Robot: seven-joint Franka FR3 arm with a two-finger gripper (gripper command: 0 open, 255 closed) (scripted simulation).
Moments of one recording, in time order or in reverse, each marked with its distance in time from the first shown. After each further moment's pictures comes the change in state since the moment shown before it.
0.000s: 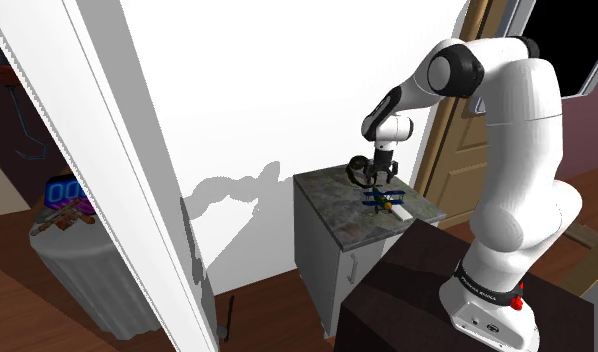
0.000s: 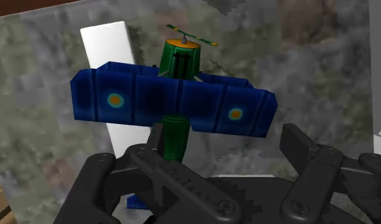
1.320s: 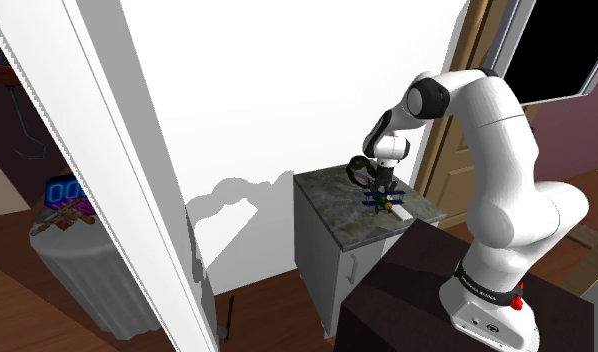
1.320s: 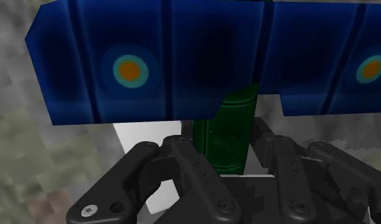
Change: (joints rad) arm -0.114 0.311 0.039 0.209 0.119 0.067 -0.026
